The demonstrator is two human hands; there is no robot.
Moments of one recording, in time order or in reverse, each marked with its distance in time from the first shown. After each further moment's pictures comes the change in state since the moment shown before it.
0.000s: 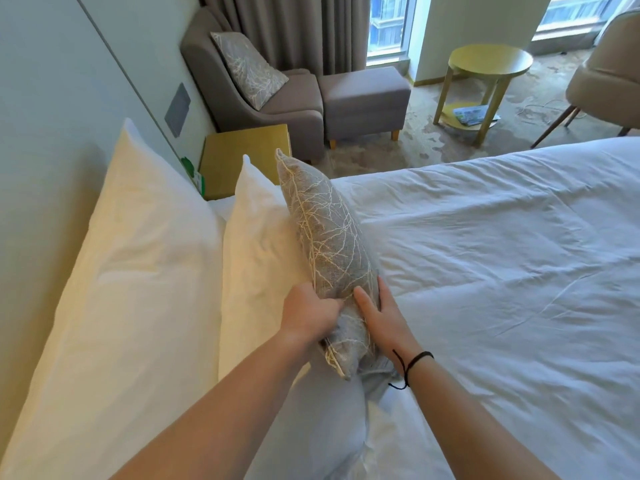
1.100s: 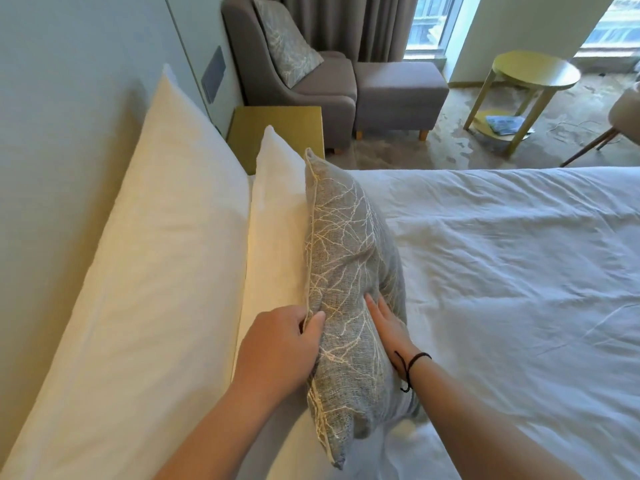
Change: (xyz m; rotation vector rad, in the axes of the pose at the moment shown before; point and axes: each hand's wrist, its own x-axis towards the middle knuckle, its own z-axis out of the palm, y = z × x) left_hand -0.012 -0.087 -0.114 0.427 0.183 0.364; right_hand 0.031 0.027 0.097 -0.057 -0.159 0.214
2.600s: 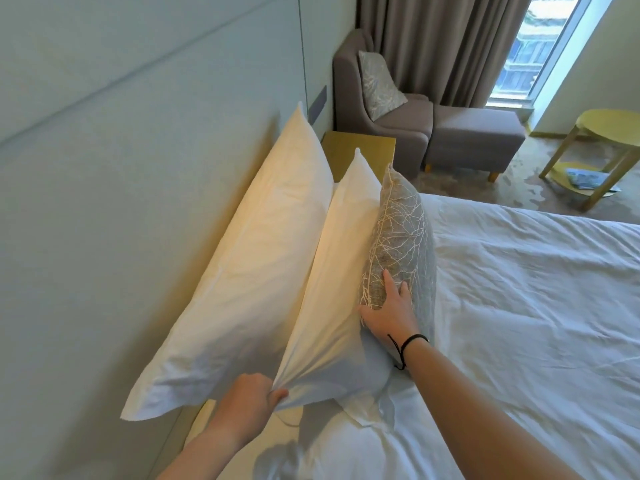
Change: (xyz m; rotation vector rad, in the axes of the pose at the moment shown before) left_hand -0.273 -0.077 -0.014 0.281 -0.217 -0.395; right_hand -0.174 -0.018 0.020 -0.509 0.021 -0.288
